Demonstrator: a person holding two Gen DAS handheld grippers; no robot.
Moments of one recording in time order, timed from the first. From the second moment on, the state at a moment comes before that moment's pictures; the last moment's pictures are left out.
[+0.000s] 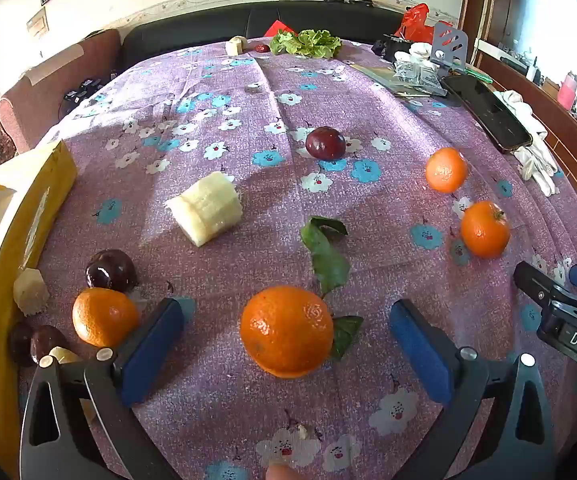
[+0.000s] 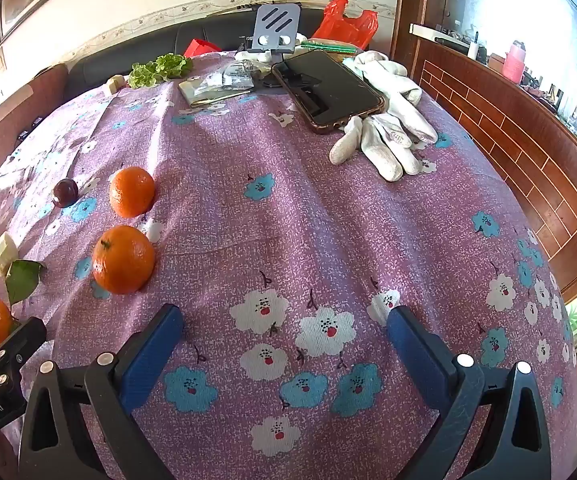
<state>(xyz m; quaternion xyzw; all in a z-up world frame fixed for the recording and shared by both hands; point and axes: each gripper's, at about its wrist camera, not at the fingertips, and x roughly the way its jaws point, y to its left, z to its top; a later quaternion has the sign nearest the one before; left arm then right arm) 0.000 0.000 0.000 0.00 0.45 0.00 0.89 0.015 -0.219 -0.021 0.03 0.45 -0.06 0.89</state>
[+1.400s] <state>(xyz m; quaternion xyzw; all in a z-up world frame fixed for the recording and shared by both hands) -0.007 0.007 0.004 0.00 0.45 0.01 0.89 0.015 -0.219 -0.021 0.03 0.45 -0.06 0.89</state>
